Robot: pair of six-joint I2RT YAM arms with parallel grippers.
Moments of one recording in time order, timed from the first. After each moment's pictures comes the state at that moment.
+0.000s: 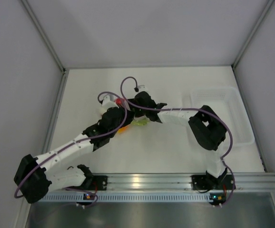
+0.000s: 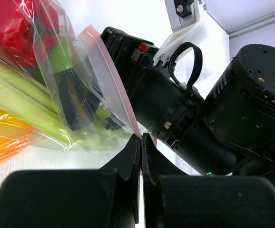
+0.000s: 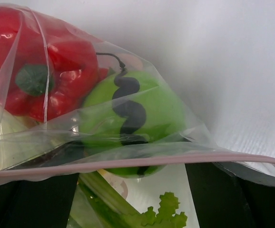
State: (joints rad) left arm -0.78 1.10 0.72 -0.01 -0.36 -1.02; right arm 0.82 1.98 1.32 -0.03 0.17 0.48
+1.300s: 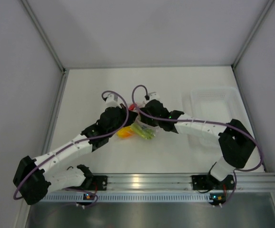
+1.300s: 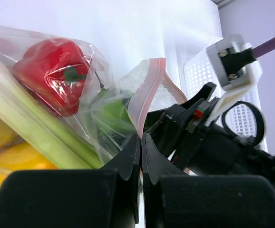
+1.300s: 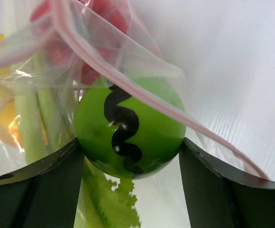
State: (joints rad) left arm -0.75 1.08 0.72 0.01 -0.25 -0.89; right arm 0.88 1.64 1.07 -0.22 0.27 0.46
